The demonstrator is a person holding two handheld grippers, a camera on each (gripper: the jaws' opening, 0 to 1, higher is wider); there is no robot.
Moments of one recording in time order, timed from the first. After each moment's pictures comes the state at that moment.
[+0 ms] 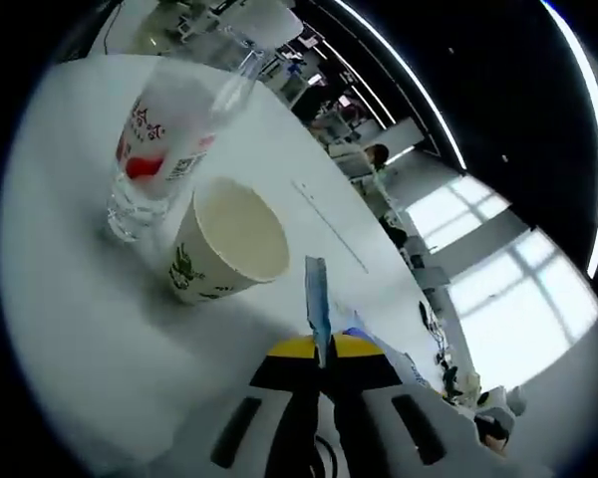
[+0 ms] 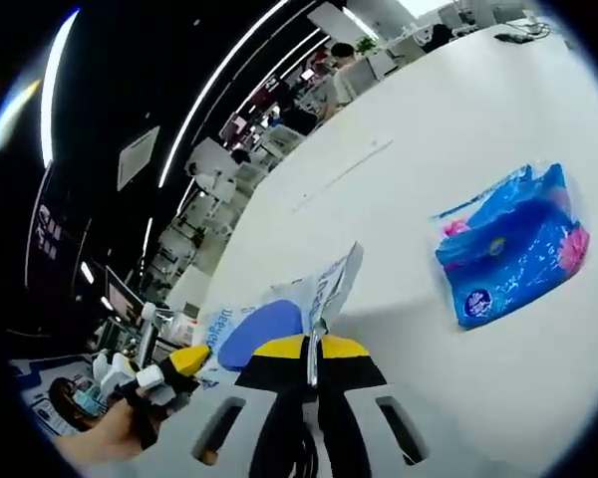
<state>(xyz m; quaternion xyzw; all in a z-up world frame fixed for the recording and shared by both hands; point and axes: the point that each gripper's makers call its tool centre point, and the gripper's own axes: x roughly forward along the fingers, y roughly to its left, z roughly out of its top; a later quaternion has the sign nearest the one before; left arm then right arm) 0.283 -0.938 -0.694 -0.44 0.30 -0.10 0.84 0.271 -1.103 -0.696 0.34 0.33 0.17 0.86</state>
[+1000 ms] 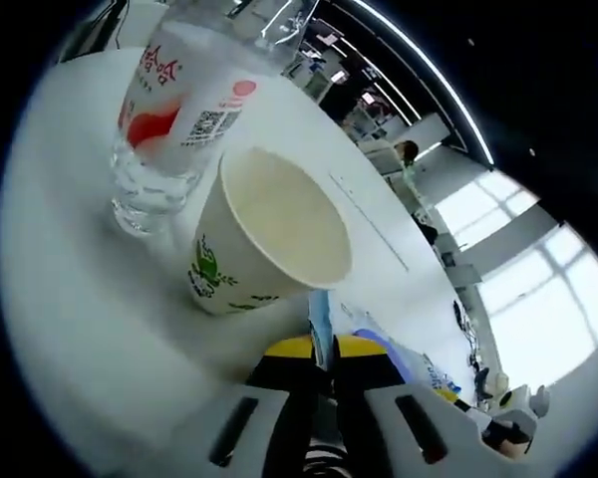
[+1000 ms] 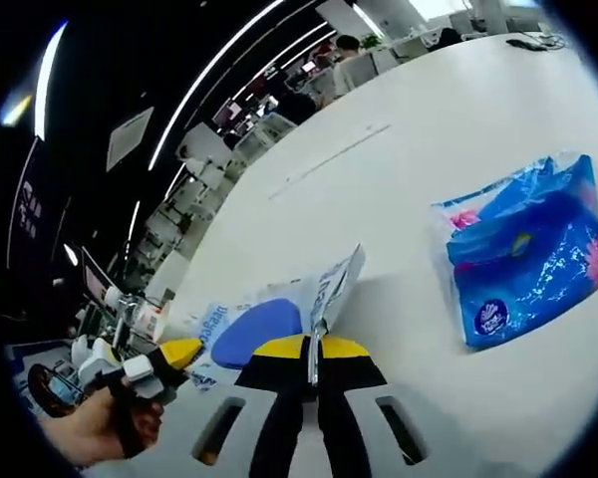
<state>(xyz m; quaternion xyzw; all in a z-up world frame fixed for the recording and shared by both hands) 0.297 -0.935 -0.733 -0.40 0.32 -0.06 0.86 0.287 -1.100 -0.739 0.31 0.35 0.15 0.87</state>
